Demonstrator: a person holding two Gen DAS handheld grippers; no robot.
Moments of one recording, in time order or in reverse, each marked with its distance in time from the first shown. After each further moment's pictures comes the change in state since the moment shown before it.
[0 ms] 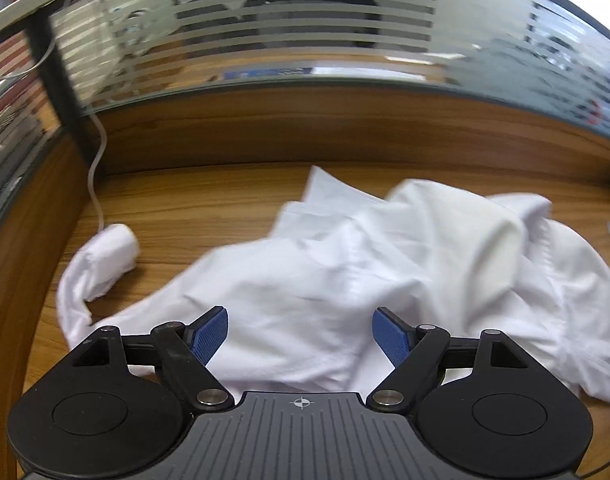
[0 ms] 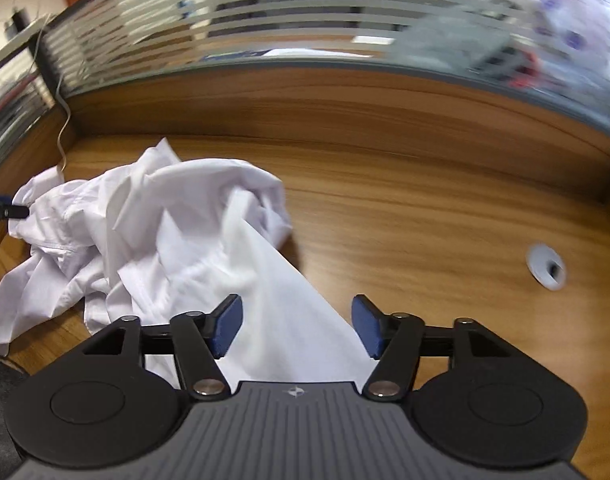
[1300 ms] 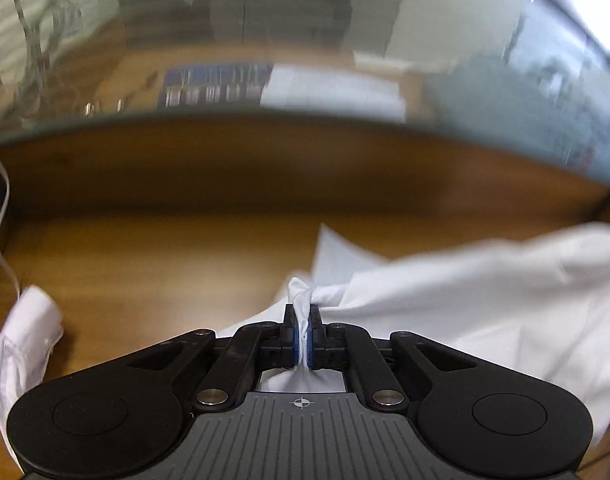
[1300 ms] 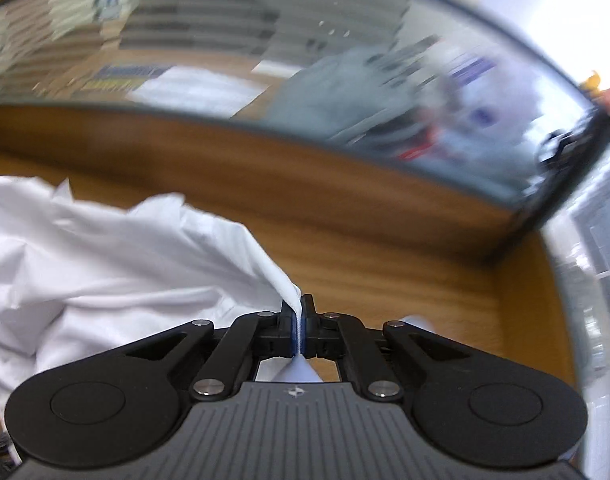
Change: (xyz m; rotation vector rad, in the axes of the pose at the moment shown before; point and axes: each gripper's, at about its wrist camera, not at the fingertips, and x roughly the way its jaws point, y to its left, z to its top) left arm 0.067 0.008 0.103 0.002 -0.026 -0.234; right arm -0.038 -0.025 0.064 -0.023 -0.070 -0.405
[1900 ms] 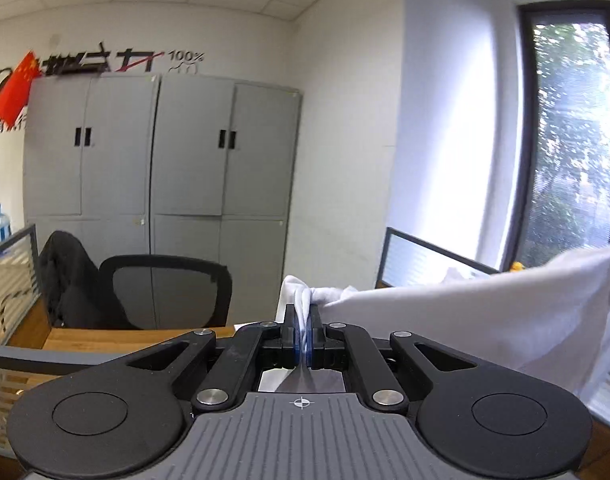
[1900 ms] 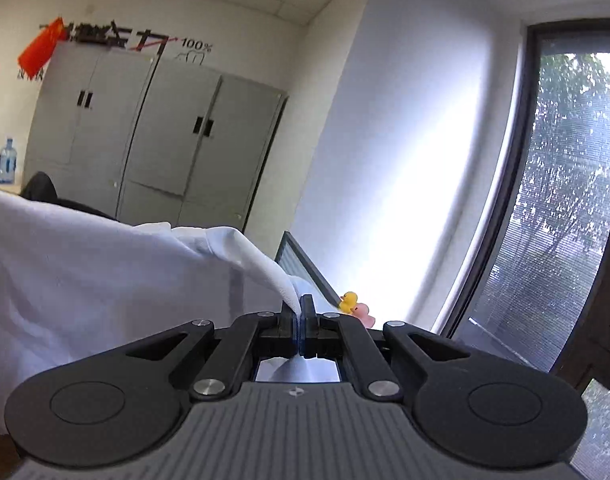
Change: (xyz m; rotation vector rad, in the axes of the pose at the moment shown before) left arm -0.171 -0.113 0.099 0.235 -0.587 -0.206; right arm -0.247 -0.105 0.045 0.092 -0.561 -0.361
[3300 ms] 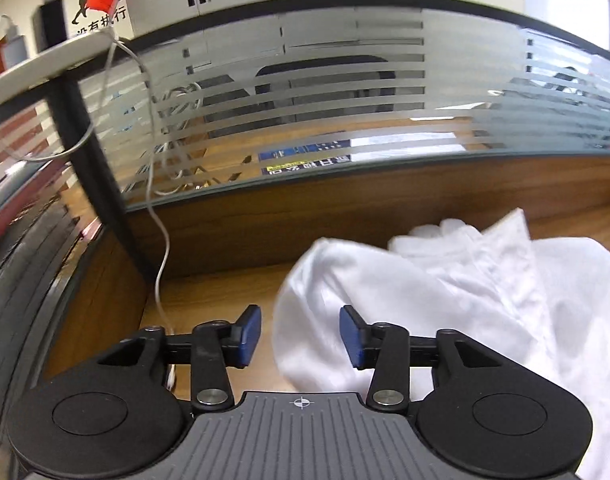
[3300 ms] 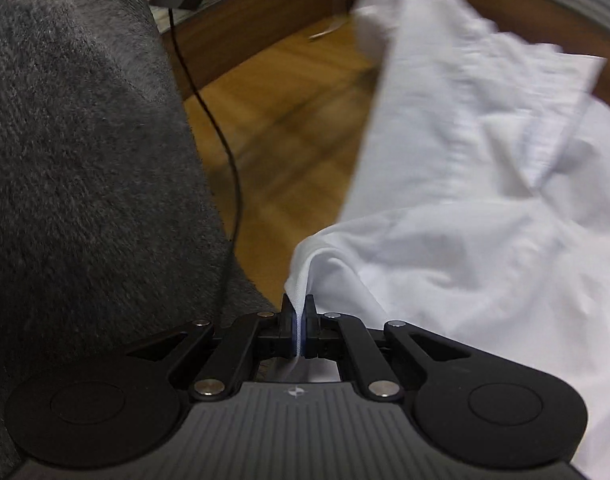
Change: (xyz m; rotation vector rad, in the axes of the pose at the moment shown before) left arm -0.063 0.158 -0.227 0.025 0.458 0.407; right arm -0.110 0.468 -0.247 -0.305 0.716 1.312
